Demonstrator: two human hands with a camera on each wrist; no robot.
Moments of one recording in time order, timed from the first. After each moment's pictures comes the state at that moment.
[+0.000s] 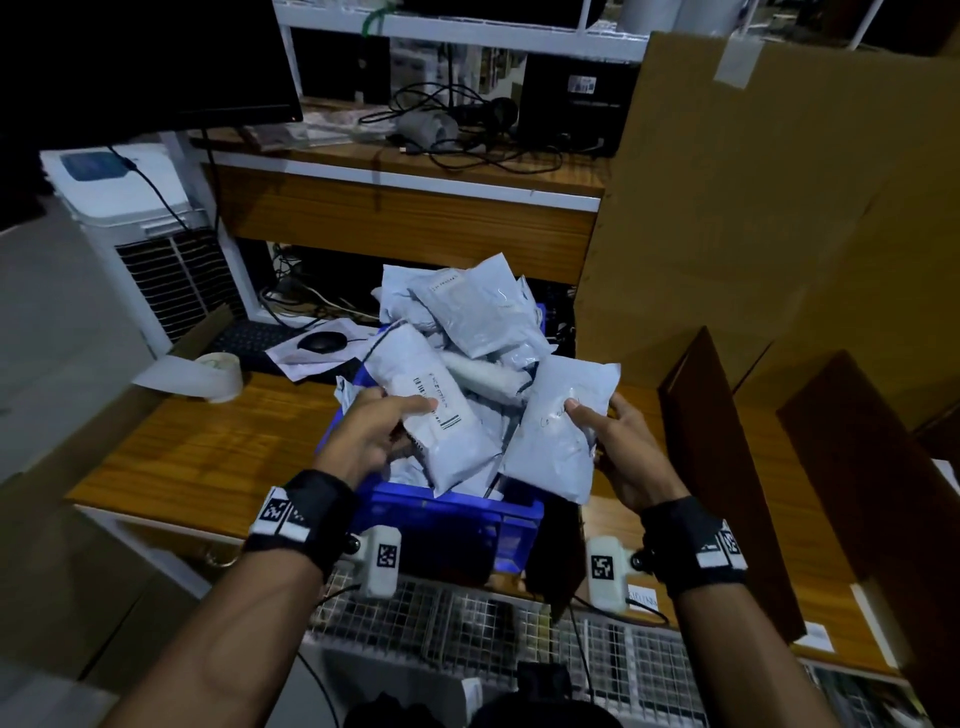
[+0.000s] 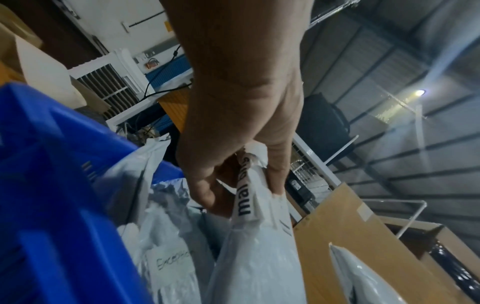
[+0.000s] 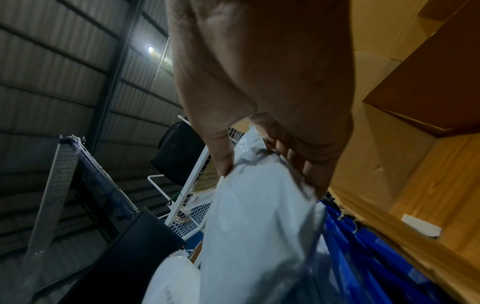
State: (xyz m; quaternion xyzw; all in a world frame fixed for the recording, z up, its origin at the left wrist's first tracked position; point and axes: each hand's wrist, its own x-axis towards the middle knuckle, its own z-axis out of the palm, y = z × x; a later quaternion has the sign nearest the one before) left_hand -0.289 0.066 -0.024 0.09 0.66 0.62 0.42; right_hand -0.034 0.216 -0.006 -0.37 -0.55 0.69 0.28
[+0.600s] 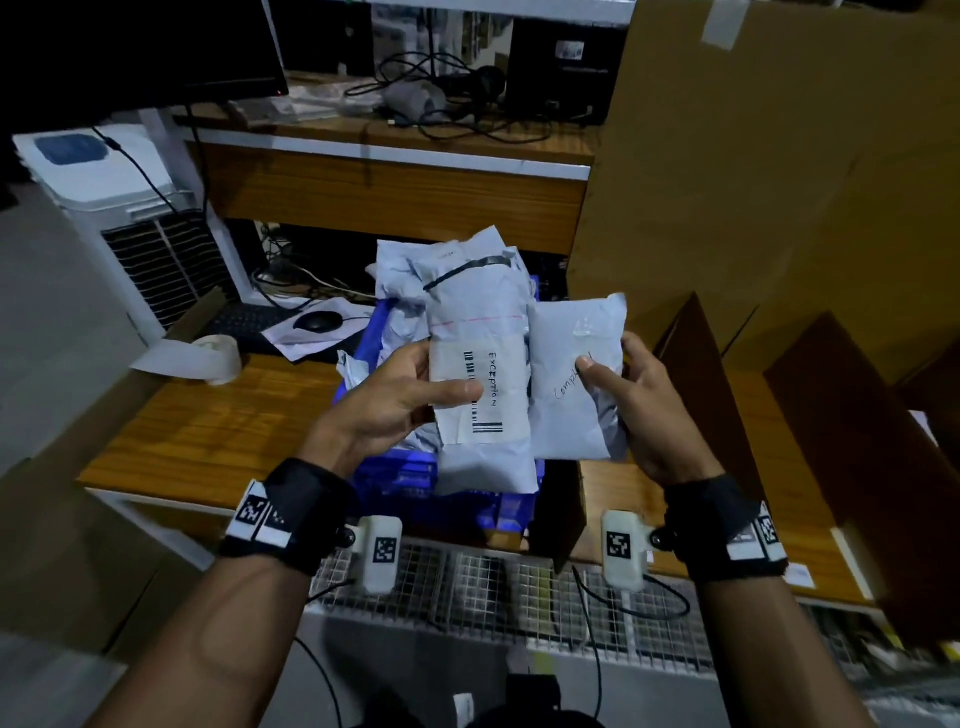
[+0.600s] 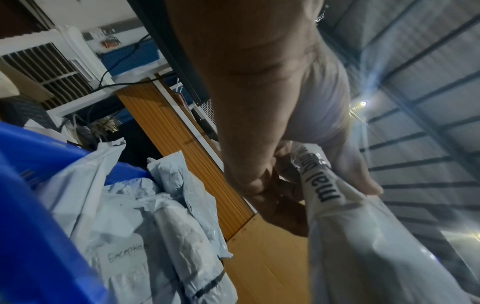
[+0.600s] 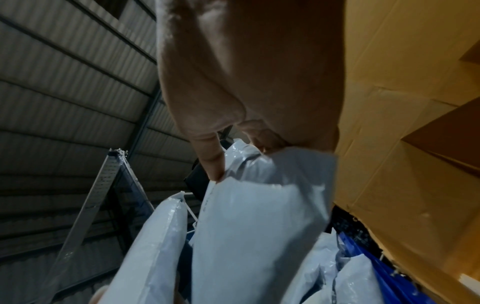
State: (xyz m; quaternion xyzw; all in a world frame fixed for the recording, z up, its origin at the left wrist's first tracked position) left_hand -0.236 0.016 0.045 0.37 0.51 0.59 0.50; right_hand -0.006 0.161 0.052 -0.28 -0.59 0.69 0.32
